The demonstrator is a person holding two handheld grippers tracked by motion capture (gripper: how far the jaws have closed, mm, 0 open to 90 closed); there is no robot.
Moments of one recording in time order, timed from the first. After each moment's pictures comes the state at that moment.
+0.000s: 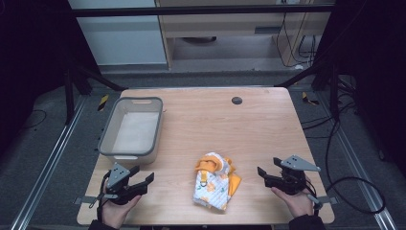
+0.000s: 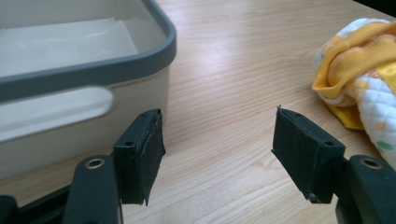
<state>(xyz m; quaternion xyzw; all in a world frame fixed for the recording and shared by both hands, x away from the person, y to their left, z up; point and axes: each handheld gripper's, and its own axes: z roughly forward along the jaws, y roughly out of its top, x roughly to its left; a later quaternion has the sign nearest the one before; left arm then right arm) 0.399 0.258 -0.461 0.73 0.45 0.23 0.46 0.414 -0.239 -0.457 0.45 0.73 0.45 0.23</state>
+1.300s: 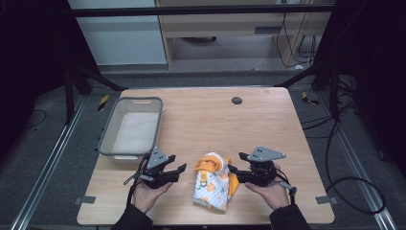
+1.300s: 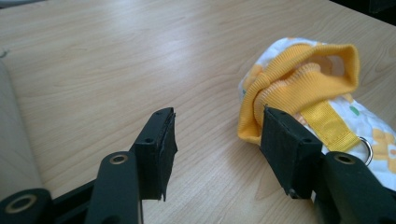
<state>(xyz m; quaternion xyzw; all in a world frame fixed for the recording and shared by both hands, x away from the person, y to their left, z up) 0.441 0.171 -0.448 0.80 0.37 0.18 0.44 0.433 -0.160 -0.432 0.34 0.80 0.47 0.18</state>
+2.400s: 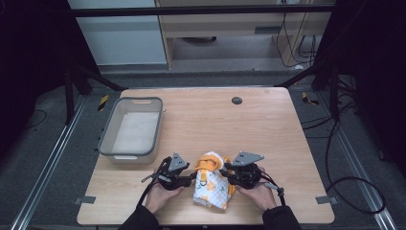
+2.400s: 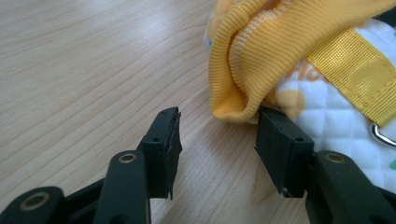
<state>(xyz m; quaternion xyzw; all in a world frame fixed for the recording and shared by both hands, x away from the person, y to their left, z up) 0.459 0.137 -0.493 0.84 0.32 0.14 0.41 0.446 -0.130 -0.468 0.31 0.84 0.42 0.15</state>
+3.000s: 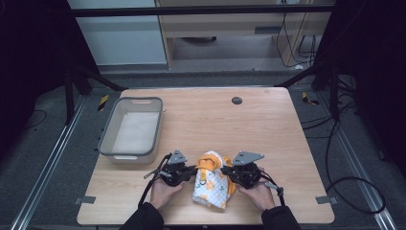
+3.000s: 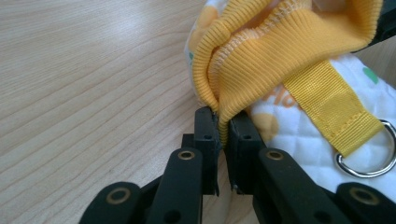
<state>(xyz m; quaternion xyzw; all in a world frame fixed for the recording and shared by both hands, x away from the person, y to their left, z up) 0.468 0.134 -0.491 0.83 0.34 0.08 0.43 0.446 -0.130 -0.466 0.31 0.84 0.43 0.13</state>
